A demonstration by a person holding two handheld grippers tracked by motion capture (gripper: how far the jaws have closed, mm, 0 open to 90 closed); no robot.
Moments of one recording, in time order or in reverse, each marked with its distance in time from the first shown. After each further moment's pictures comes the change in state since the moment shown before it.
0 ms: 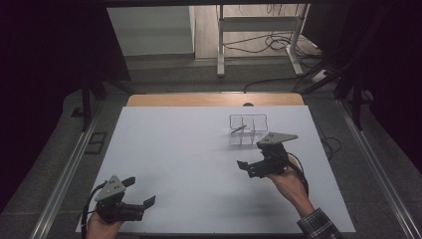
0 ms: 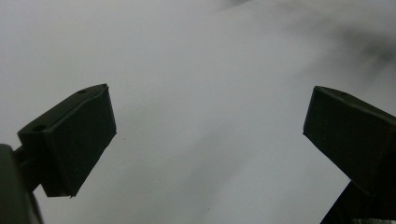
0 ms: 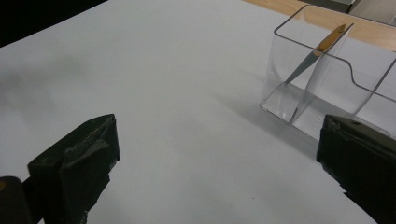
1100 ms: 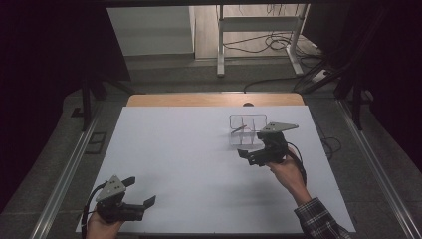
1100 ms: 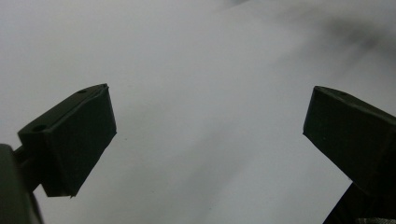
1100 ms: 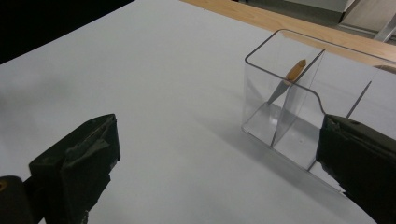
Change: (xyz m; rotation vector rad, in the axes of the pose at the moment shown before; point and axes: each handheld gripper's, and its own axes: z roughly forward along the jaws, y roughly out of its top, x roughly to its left) left arm -0.001 0.000 0.000 0.000 0.009 0.005; right arm -0.023 0.015 0.011 -0.034 -0.002 0.031
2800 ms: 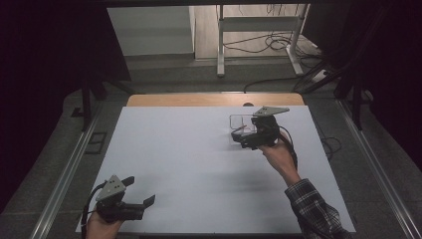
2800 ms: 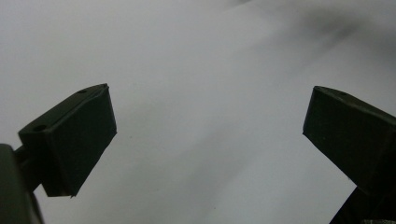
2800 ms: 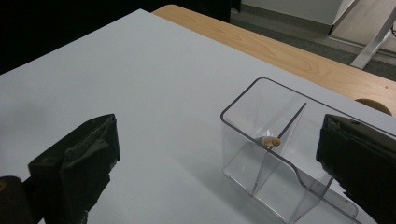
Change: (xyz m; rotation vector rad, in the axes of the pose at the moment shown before) left arm 0.002 0.000 0.000 0.005 0.017 -0.005; right arm -0.016 0.037 0.026 -0.025 -0.024 -0.016
